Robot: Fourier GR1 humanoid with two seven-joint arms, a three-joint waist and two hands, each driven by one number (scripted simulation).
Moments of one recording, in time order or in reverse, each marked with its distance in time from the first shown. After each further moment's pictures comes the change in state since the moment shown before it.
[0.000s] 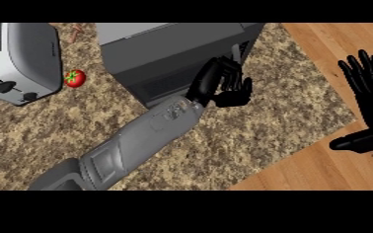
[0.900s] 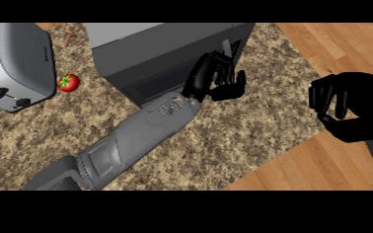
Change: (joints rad) left arm -0.015 0.015 -0.009 0.031 0.084 0.065 -0.020; right arm -0.090 -0.067 0.168 -0.217 -0.005 0.139 0.129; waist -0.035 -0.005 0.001
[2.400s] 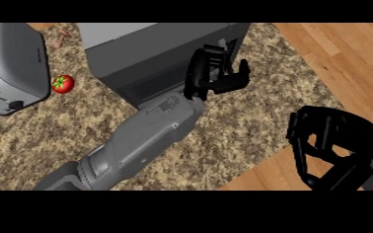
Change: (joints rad) left arm 0.042 -0.026 0.133 -0.088 0.203 0.117 -0.030; right arm 0.063 -0.031 0.201 -0.290 -0.064 0.068 0.142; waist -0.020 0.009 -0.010
